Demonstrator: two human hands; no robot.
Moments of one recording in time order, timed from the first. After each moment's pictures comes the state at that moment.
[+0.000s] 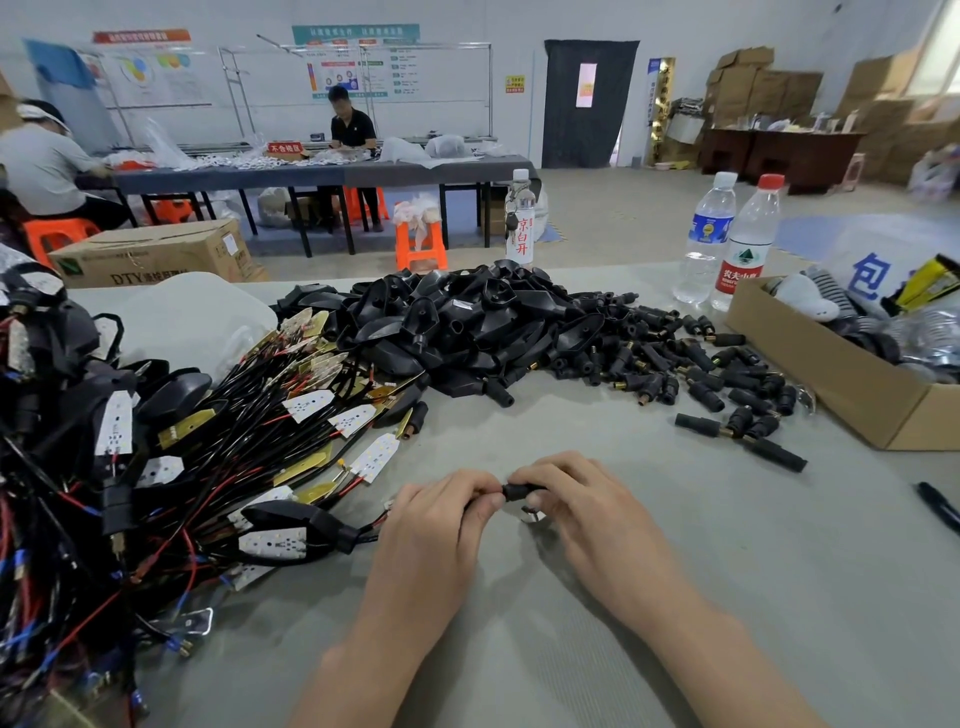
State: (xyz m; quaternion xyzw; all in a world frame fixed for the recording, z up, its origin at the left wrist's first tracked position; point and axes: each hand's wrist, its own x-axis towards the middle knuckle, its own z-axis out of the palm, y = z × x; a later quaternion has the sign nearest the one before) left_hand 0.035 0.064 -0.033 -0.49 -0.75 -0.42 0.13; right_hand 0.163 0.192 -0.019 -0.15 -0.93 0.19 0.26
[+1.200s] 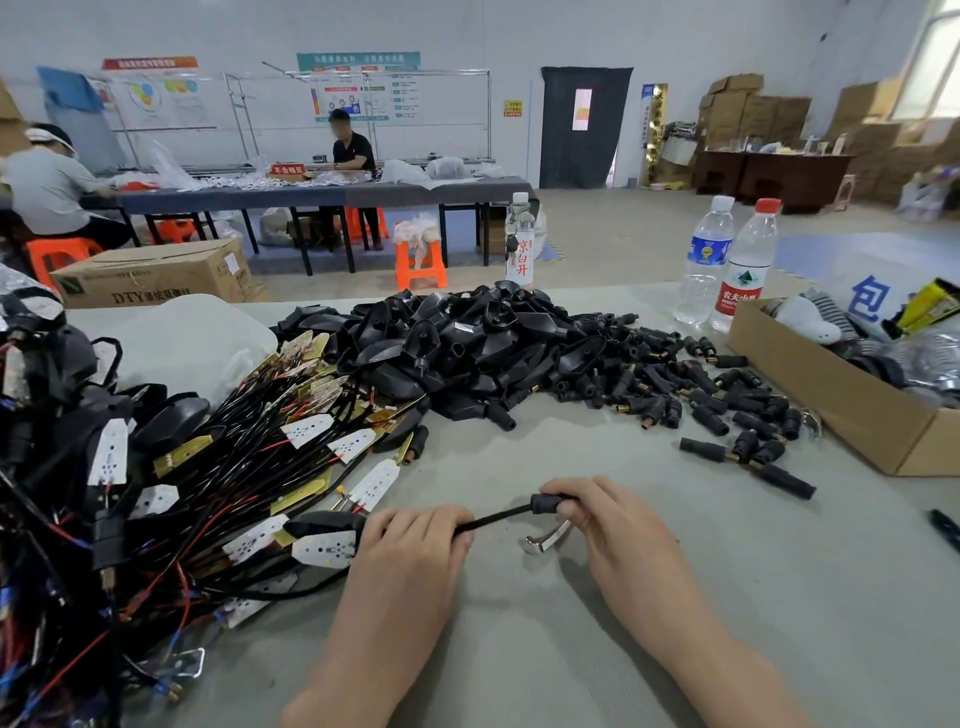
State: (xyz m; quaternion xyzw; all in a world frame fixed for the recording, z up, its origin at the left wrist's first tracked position) left_hand 0.016 0.051 -0.032 -0.52 -0.79 -0.23 0.23; right_hand 0.163 0.204 -0.024 -0.23 -0.90 0.22 0.29
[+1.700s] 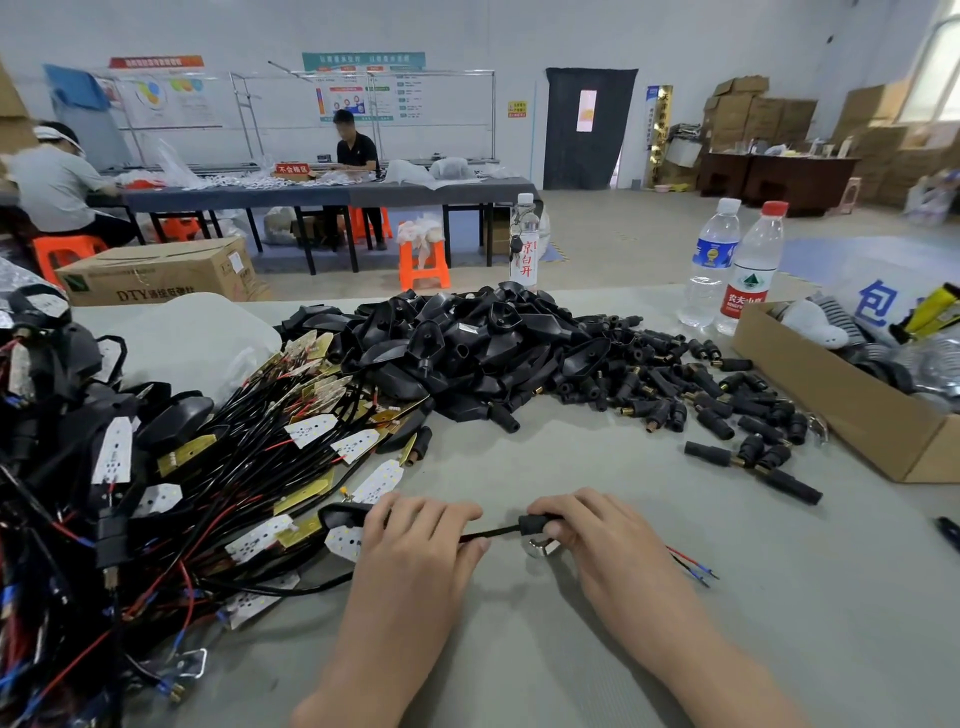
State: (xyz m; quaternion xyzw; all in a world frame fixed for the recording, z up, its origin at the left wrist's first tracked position) left_hand 0.017 0.051 -0.026 -0.52 -0.80 -0.21 0.23; right_hand 0.159 0.200 -0.026 -0.20 -0.94 0.14 0.22
